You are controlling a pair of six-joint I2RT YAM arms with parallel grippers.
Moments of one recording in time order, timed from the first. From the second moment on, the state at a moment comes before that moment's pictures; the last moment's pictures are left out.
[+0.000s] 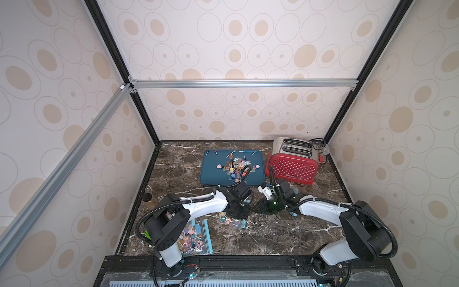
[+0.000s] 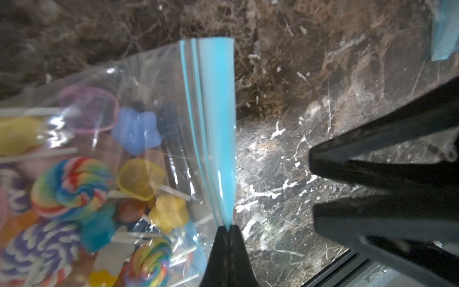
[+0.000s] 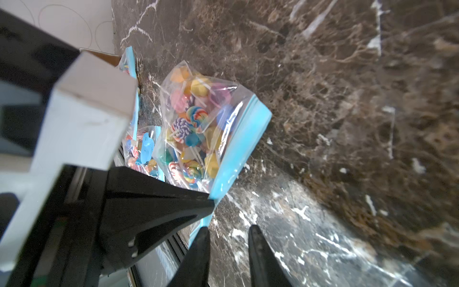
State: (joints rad) left arm -0.87 1.70 1.03 -0.55 0.21 -0.57; right arm 0.55 1.50 0.68 -0.13 -0.64 0.61
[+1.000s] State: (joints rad) left arm -0.85 1.70 1.01 -0.49 0.24 -0.57; right arm 0.57 1.68 0.73 -0.09 -0.63 0.62
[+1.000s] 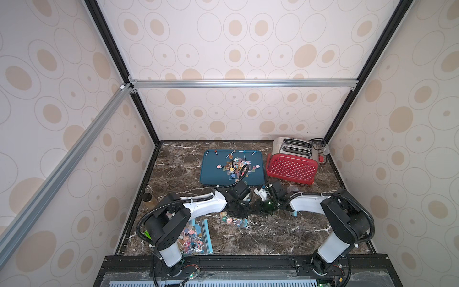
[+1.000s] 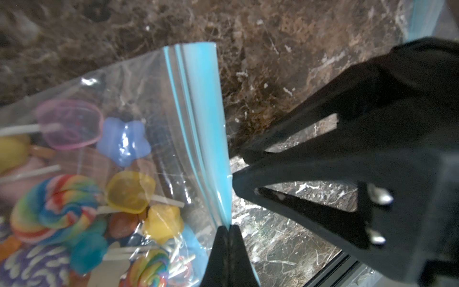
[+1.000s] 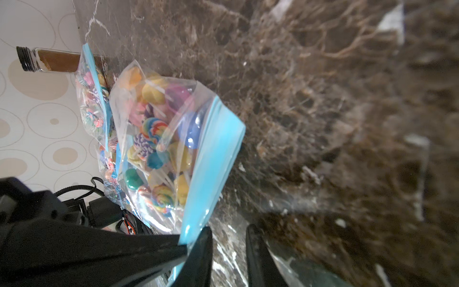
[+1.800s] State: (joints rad) left arm -0.85 1.70 1.00 -0.48 0.24 -0.57; right arm 0.58 1.70 0.74 -0.04 -0.64 0.65
